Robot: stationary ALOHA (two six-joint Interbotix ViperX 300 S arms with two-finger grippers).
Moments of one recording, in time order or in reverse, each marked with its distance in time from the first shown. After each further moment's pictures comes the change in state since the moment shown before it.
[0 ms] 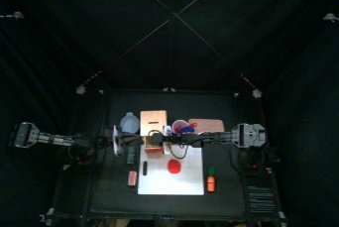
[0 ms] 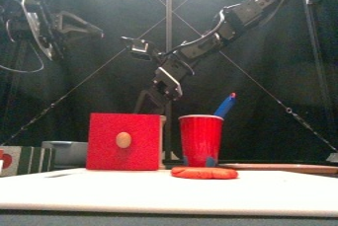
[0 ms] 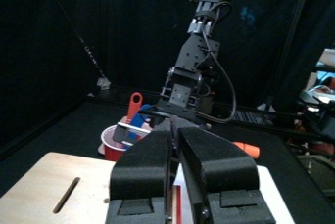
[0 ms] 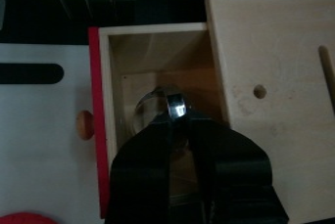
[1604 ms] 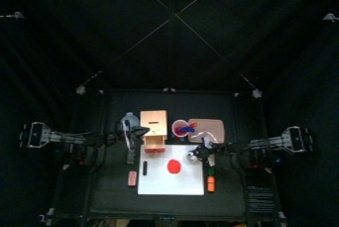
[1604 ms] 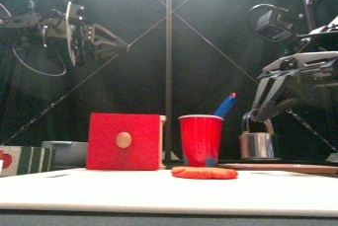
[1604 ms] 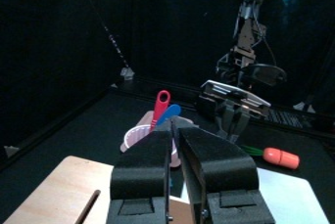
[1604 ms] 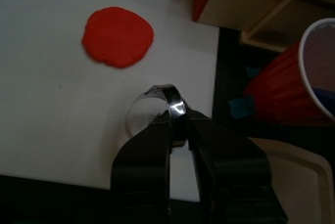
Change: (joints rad) left arm 0.097 0.230 -0.170 -0.009 0.017 0.006; right arm 0.087 -0.660 0.833 -0.143 -0.270 0.011
